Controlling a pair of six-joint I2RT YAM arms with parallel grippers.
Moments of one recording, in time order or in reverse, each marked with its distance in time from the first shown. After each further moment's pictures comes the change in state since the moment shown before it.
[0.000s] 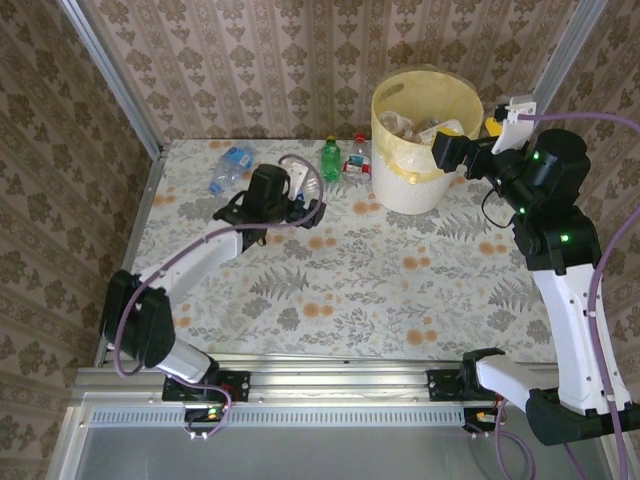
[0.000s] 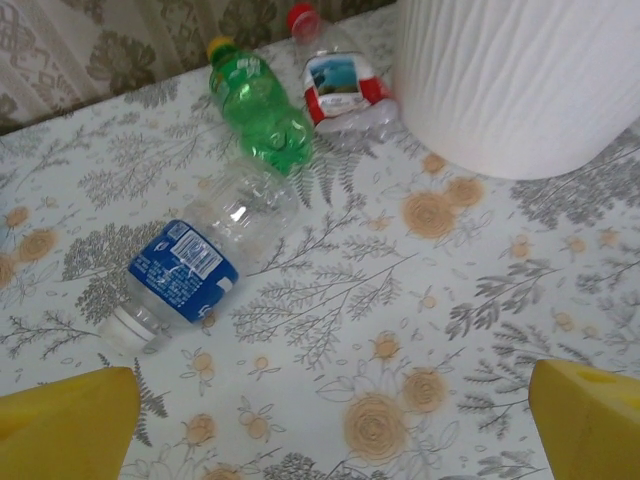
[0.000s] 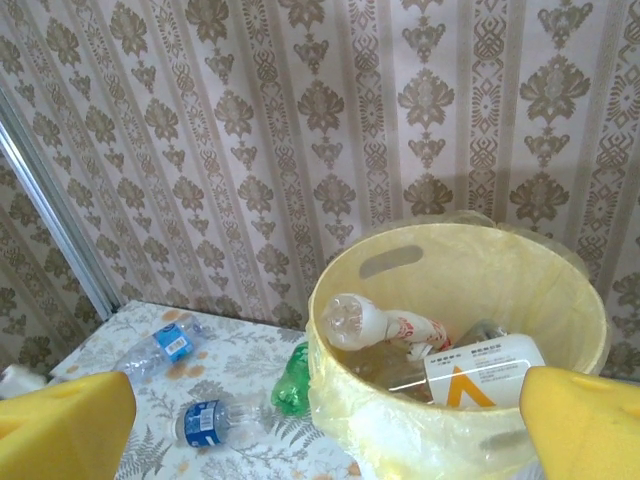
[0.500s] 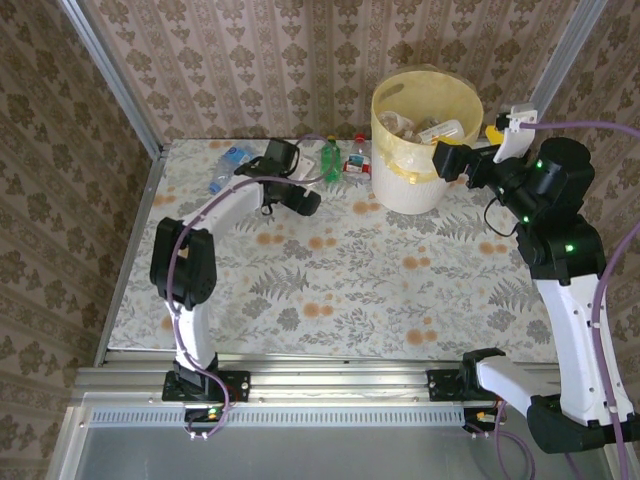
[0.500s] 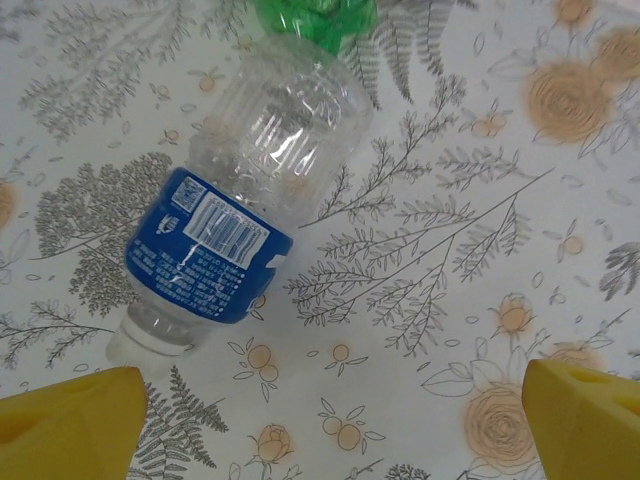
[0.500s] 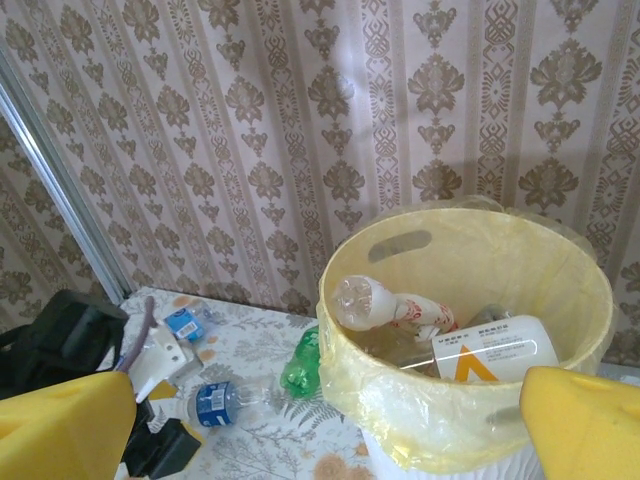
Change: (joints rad) left arm 0.105 0.431 0.439 -0.349 0.051 0.188; right arm 0.000 -0.042 -0.021 -0.041 -0.019 -0.001
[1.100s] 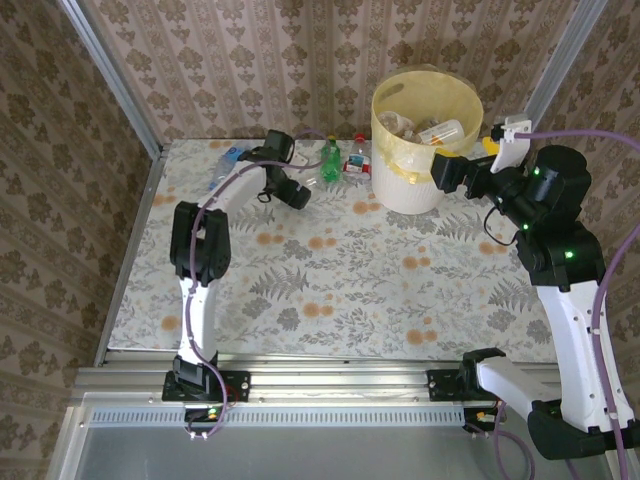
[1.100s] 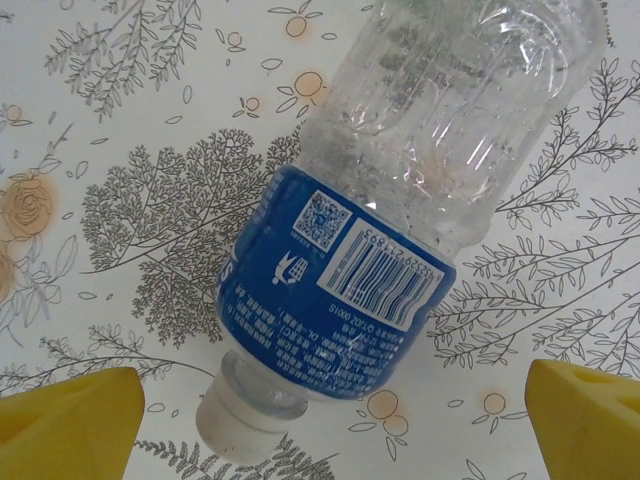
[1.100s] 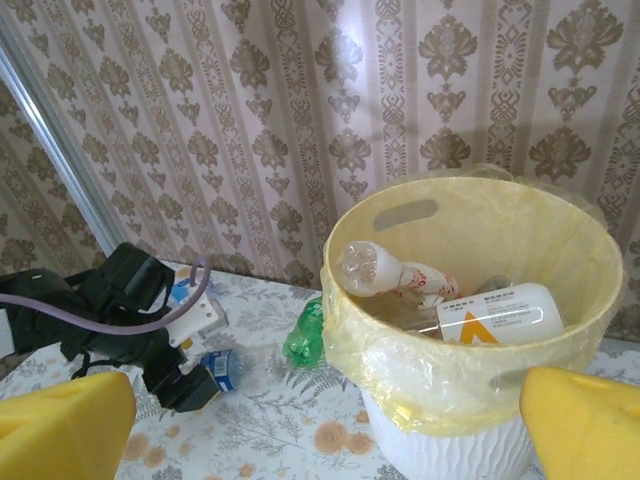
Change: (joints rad) left arm 0.079 0.245 0.257 -0.125 -0.055 0.096; right arm 0.000 -0.033 -0.042 -0.037 -0.025 -0.028
